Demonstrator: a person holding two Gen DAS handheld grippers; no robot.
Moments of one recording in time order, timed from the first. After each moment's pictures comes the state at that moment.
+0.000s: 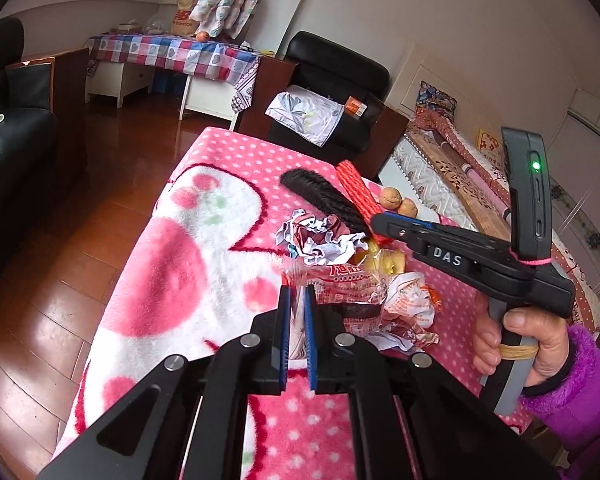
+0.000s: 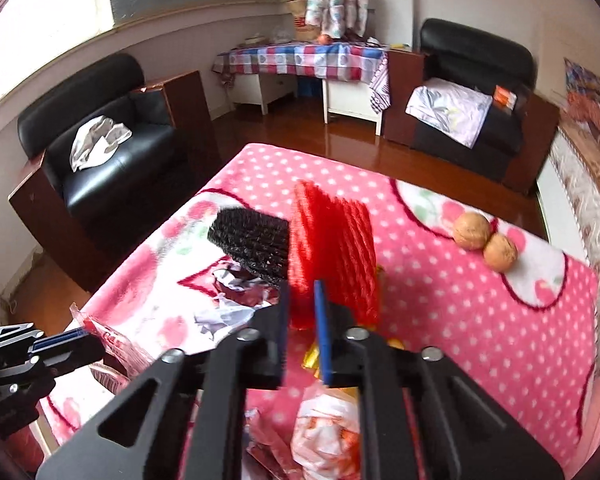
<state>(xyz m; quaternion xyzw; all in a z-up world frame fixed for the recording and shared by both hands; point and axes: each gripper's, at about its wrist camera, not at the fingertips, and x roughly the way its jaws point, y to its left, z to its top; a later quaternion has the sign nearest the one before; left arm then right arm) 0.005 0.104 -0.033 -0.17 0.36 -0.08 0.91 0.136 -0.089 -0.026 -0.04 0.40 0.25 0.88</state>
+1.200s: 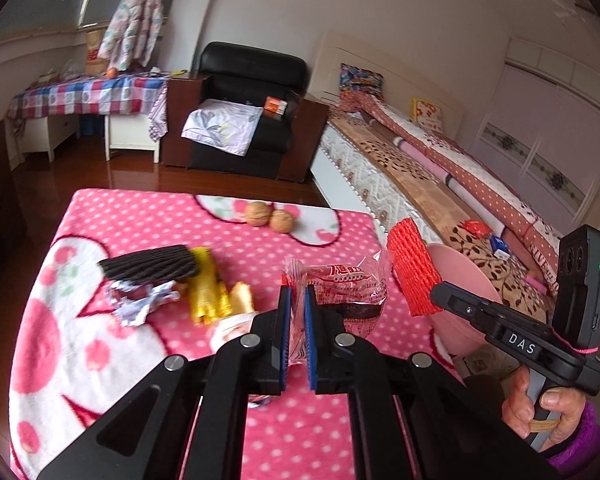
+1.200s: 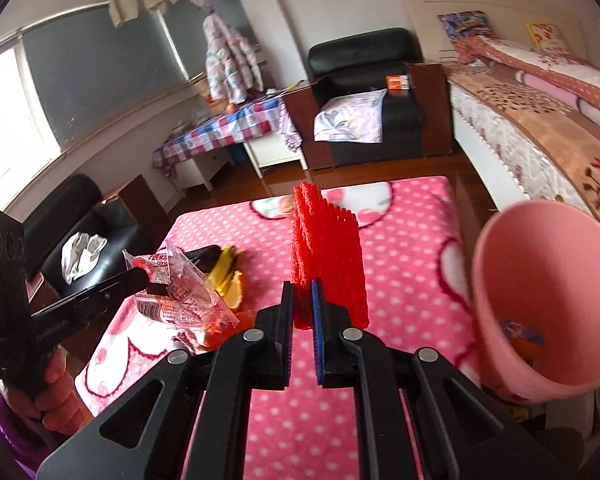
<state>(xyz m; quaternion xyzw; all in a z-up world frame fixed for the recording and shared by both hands) 0.036 -0.046 0.024 -0.08 0.34 -0.19 0.92 0.028 -0.298 0.006 0.14 0.34 0.13 0.92</state>
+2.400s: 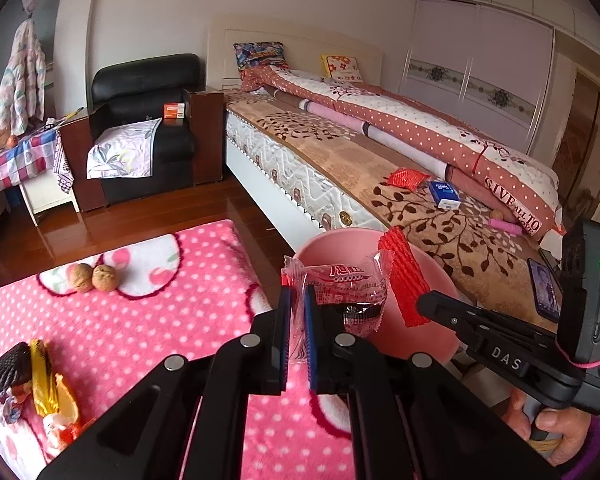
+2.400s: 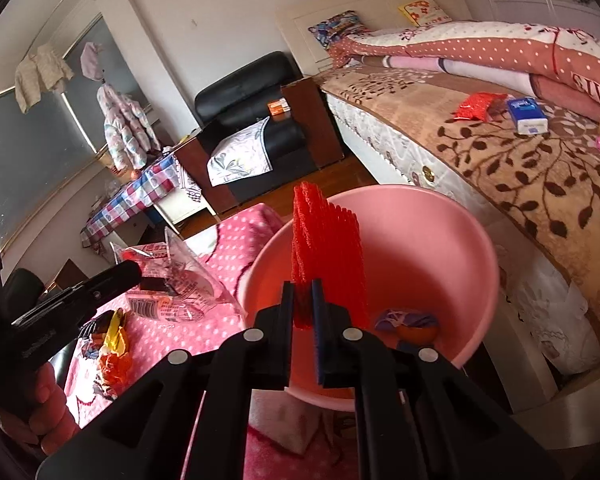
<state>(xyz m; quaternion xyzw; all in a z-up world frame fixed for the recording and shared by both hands) 0.076 -0.267 0.027 0.04 0.33 -0.30 0.89 0.005 -0.463 -0.023 0.23 0.32 -0.03 0.92</state>
